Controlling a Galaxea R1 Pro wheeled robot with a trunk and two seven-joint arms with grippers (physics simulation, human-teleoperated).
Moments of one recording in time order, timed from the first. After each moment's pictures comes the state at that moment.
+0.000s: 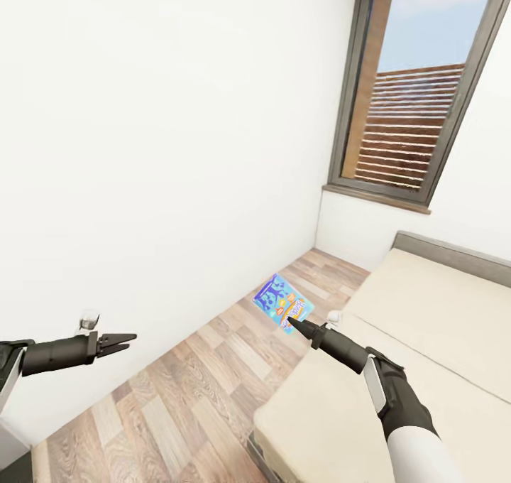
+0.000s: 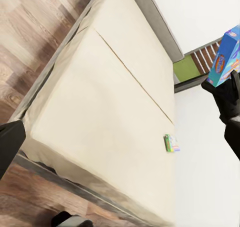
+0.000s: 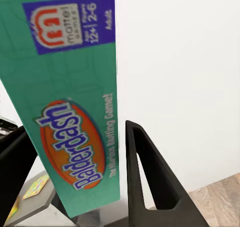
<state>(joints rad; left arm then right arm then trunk) -0.55 0.45 0.29 -0.97 0.00 0.98 -1.44 -0.59 0.08 -0.42 -0.84 -0.06 0.28 1.21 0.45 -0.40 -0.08</state>
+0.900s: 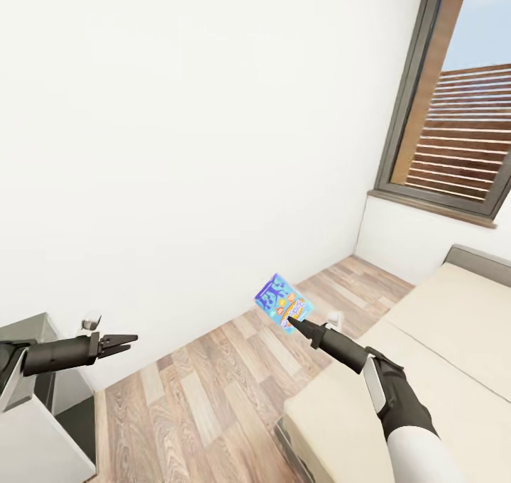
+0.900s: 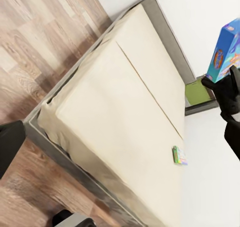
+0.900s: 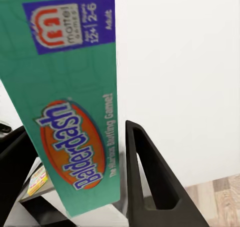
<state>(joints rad) -0.55 0.45 0.28 -0.97 0.00 0.98 -1.44 -0.59 0.08 -0.42 -0.84 -0.06 0.28 1.18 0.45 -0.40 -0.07</state>
